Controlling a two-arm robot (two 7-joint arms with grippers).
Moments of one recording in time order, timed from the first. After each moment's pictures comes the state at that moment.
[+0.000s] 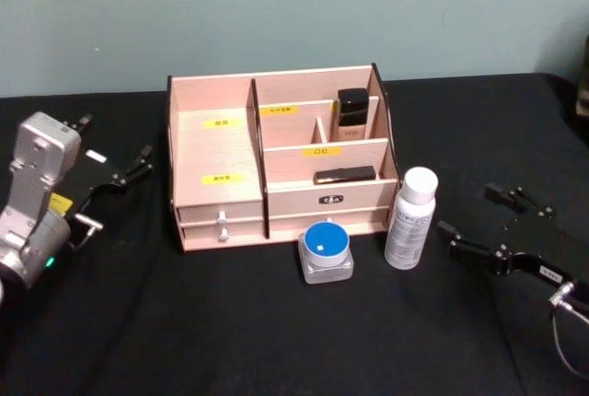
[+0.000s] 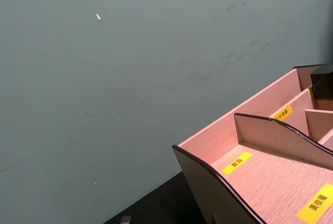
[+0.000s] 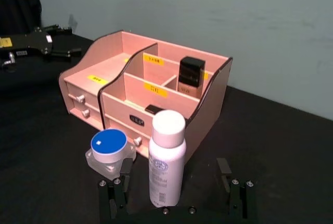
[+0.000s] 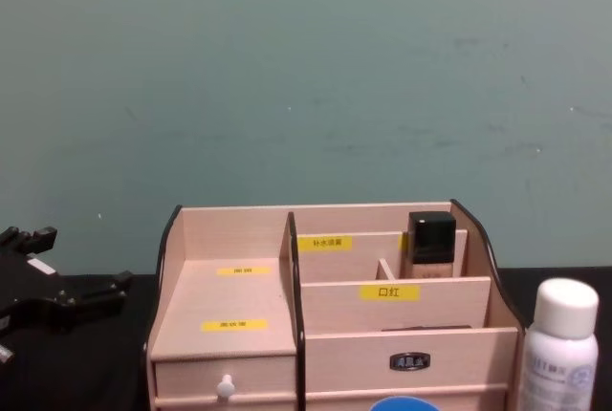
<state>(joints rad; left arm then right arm) -0.20 0.60 0.45 -1.41 -0.25 -0.12 0.03 -0.22 0.79 -0.19 -1.89 0.58 0.09 0.29</state>
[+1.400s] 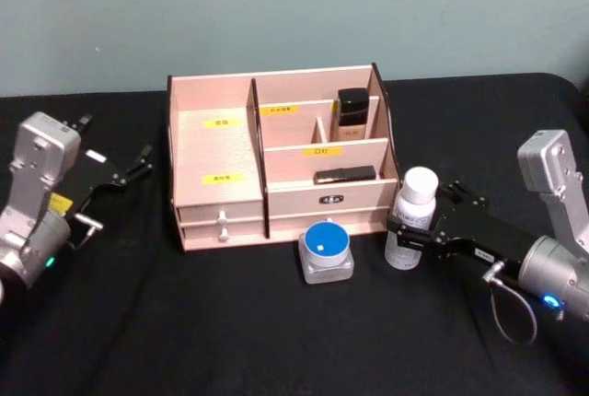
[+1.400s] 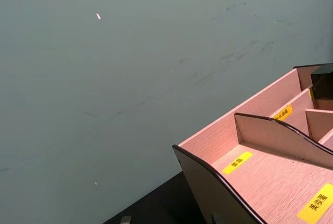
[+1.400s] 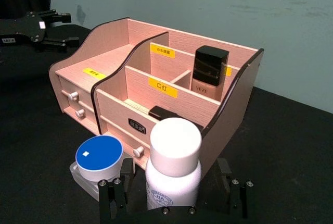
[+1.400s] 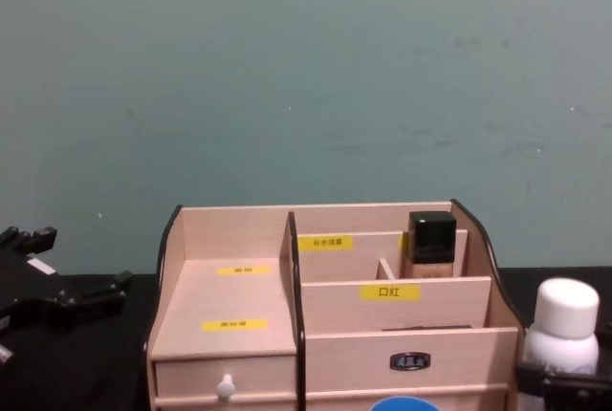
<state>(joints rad) -0.20 0.60 0.45 -1.41 -0.25 -0.12 0.03 0.04 0.58 -0.32 -1.60 0.43 0.08 0.44</state>
